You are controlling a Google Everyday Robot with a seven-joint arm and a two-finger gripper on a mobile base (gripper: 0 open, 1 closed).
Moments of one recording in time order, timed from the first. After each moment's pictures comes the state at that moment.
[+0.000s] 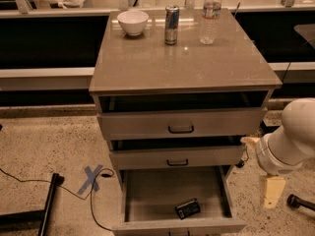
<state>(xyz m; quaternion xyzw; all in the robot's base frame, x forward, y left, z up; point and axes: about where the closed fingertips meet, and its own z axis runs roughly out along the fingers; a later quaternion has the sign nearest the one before) 0.418 -0.272 0.680 -0.71 0.70 0.00 0.09</state>
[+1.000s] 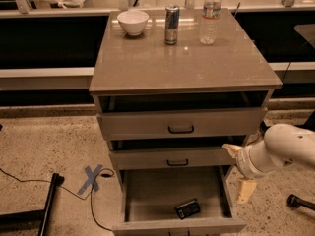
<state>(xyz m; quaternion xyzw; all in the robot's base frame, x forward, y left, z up) 0.474 -0.252 0.568 -0.71 0.68 0.04 0.19</state>
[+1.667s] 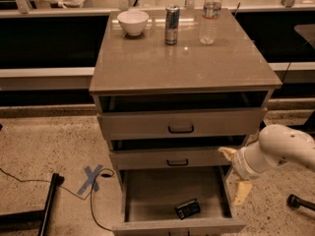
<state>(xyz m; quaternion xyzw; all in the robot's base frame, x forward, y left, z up) 0.475 -0.242 0.543 -0.71 0.67 0.07 0.18</state>
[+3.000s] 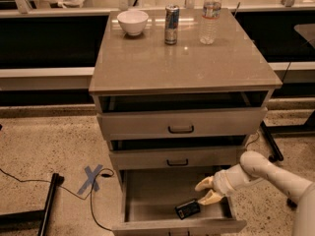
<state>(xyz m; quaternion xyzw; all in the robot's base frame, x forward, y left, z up) 0.491 -0.193 0.351 -0.66 0.65 0.29 0.24</state>
